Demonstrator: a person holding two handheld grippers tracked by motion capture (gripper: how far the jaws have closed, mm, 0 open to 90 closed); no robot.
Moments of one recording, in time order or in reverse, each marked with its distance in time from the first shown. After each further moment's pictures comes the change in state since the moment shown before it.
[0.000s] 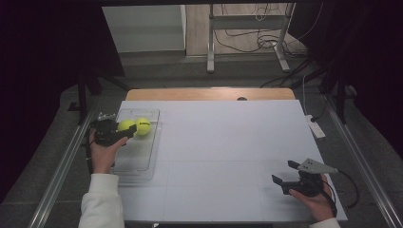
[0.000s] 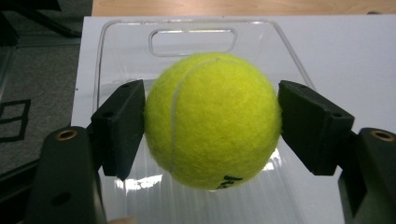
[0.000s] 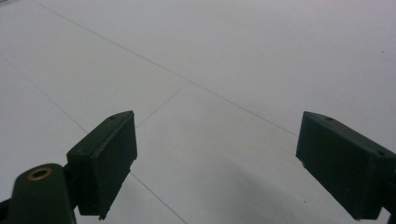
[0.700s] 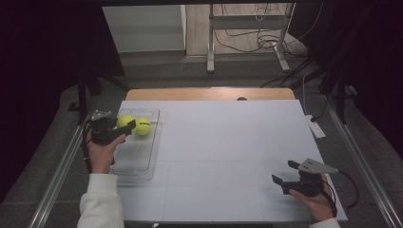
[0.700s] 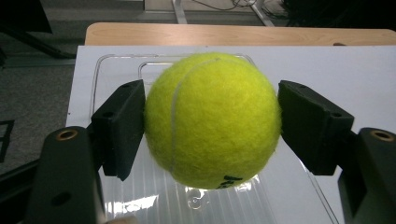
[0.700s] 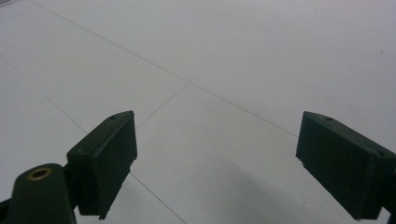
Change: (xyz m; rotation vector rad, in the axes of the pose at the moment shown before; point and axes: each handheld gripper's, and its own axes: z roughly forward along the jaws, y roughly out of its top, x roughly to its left) left arm -0.002 0.007 -0.018 -0.102 -0.070 -0.029; right arm 0.000 0.000 0.000 -0.001 -0.001 0.001
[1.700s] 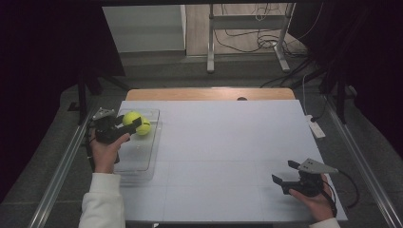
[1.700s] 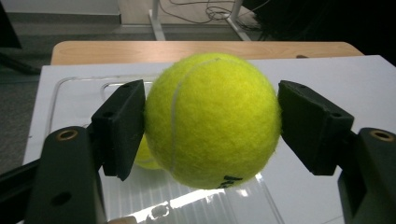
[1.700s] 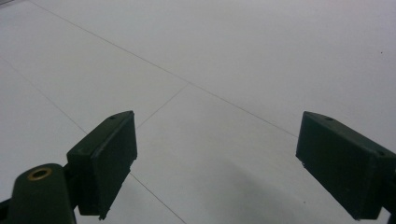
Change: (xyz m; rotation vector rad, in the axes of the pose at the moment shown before) left arm -0.013 0.006 -0.006 -0.055 -0.085 -0.003; right arm 0.000 0.000 0.000 -0.002 -0.001 0.003
